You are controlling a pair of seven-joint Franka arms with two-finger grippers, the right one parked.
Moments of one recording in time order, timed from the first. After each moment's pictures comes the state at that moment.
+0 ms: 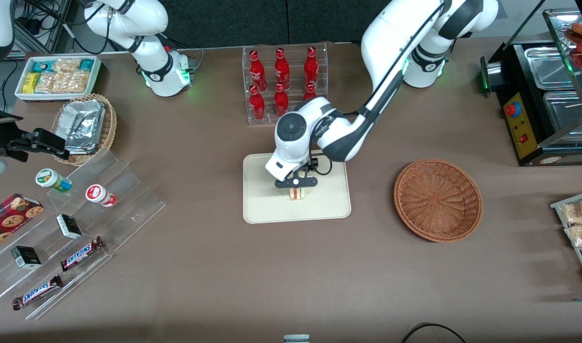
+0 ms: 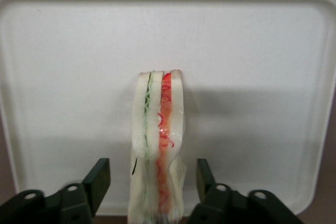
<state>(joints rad) -0.61 0.66 -0.26 -1.49 0.13 2.09 -0.96</state>
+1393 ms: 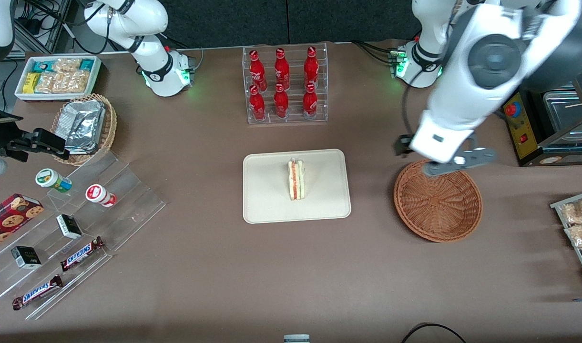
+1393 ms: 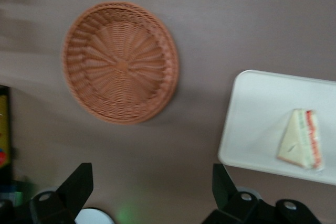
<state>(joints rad) -0.13 0.17 -0.24 -1.46 0.10 1.47 -0.53</state>
